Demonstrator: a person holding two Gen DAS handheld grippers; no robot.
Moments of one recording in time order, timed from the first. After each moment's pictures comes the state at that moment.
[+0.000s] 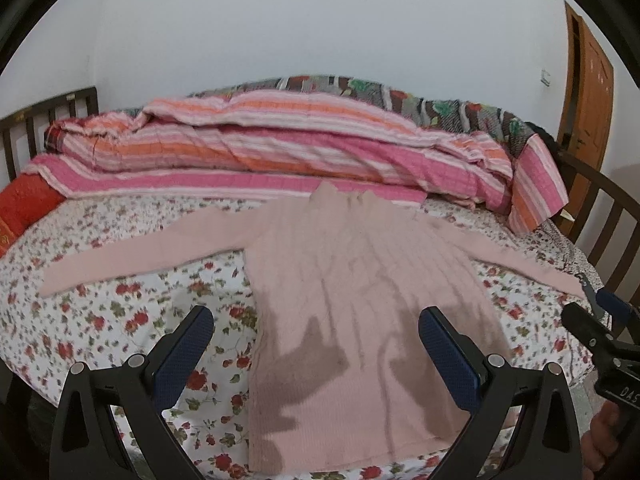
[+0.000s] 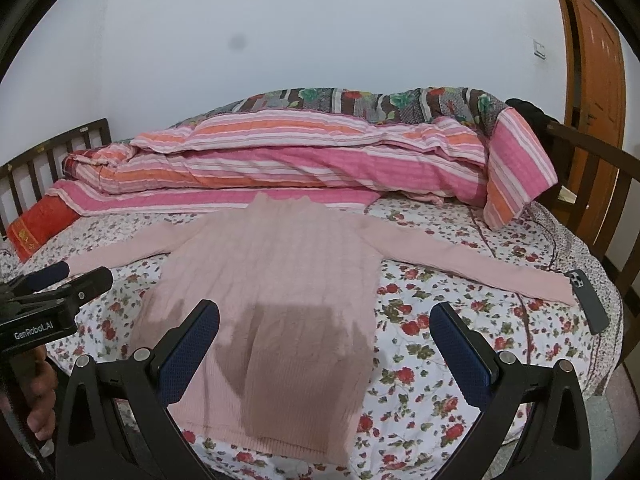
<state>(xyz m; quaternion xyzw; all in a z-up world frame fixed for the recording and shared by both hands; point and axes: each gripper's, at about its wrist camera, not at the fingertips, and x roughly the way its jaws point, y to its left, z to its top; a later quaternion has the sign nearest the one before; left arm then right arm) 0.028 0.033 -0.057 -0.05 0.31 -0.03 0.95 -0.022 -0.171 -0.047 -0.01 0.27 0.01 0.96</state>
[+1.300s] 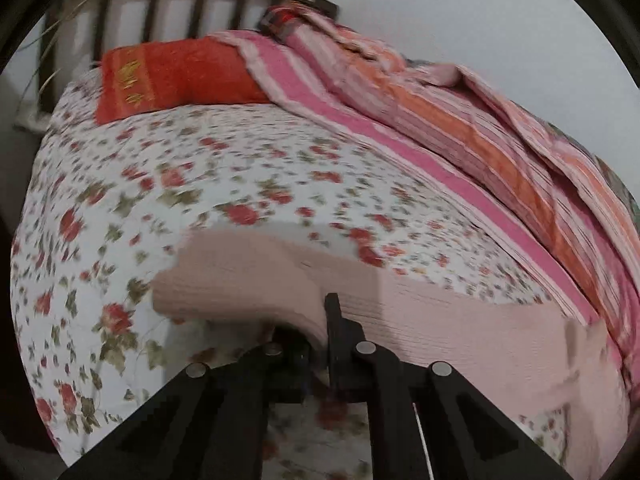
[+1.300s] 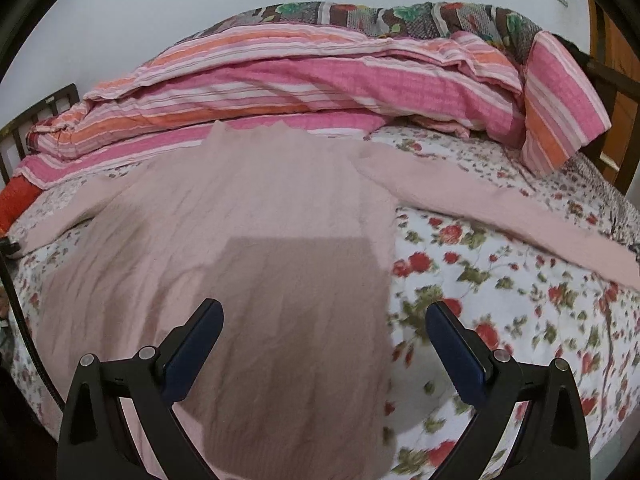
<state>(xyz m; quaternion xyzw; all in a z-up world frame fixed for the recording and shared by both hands) 0.145 0.360 -0.161 -0.24 0.31 0.27 0.88 0.113 -0.200 -0.149 0.00 0.36 0.00 0.93</state>
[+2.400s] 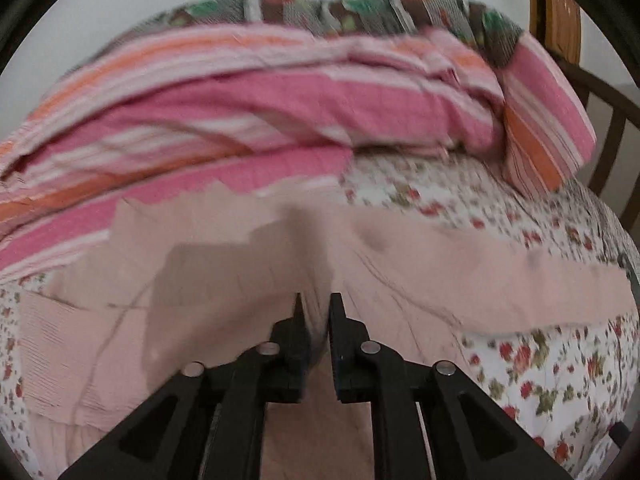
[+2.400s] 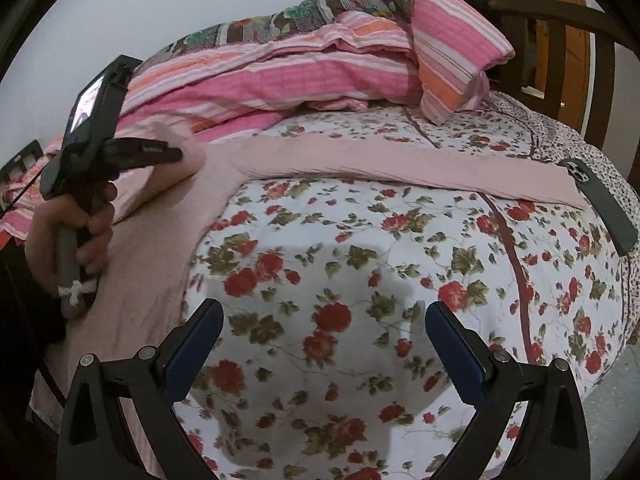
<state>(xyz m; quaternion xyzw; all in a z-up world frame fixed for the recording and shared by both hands) 0.286 -0.161 -0.132 0.04 0.39 -0.13 0.91 0.057 -0.325 -0.160 0.08 0.36 -0.06 0.93</state>
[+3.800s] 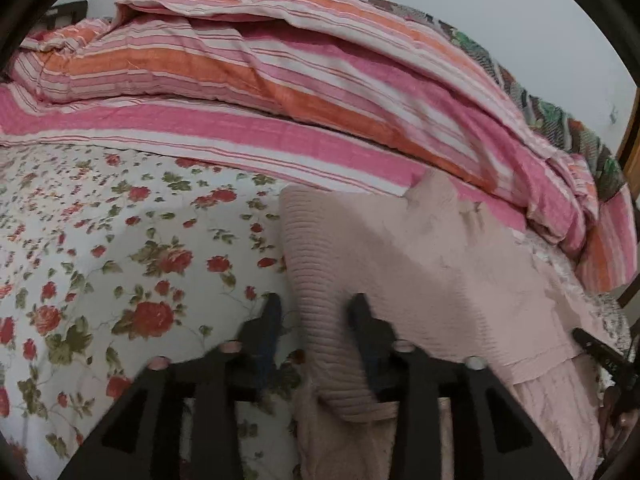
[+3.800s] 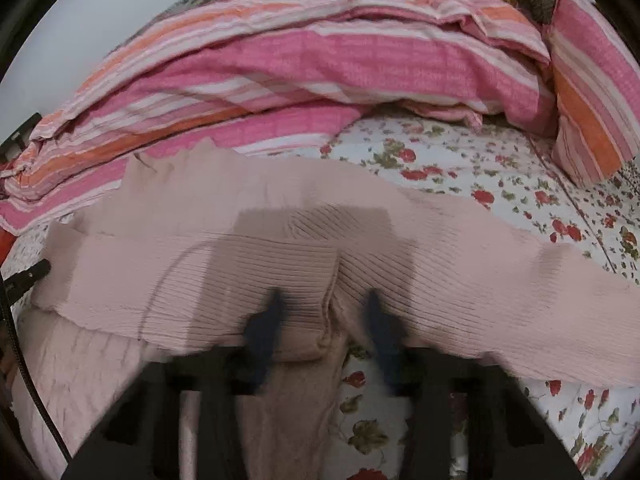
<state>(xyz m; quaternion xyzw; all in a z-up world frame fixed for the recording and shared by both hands) 0.292 0.130 -0.172 -0.13 0.37 -0.02 0.92 0.259 -0.252 -0.172 0.04 0.39 -0.02 0.92</state>
